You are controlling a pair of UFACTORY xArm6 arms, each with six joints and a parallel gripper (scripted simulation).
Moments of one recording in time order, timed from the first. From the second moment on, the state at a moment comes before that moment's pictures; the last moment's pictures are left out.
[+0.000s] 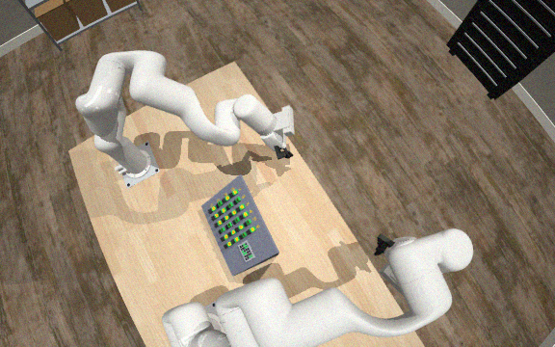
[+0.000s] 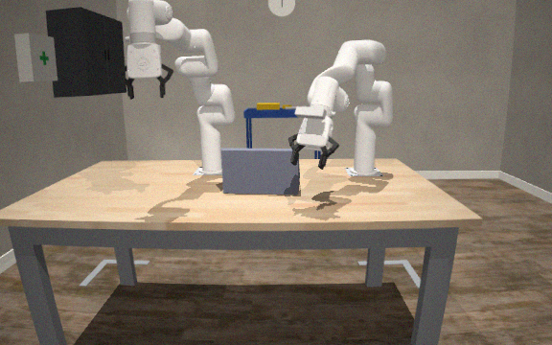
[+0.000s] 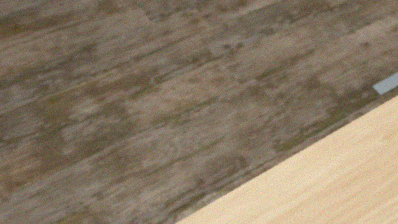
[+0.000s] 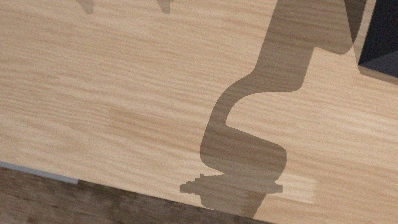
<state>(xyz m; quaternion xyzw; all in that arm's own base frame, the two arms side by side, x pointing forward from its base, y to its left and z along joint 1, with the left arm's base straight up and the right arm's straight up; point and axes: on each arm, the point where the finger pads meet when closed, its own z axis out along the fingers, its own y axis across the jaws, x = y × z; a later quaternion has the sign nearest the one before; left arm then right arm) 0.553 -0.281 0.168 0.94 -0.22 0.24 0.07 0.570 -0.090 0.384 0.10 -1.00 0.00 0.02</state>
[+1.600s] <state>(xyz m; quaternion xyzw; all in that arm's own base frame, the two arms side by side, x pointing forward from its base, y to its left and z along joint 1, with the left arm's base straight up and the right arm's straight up) 0.571 -0.216 0.172 0.96 -0.17 0.23 0.06 0.570 -0.090 0.384 0.10 -1.00 0.00 0.02</state>
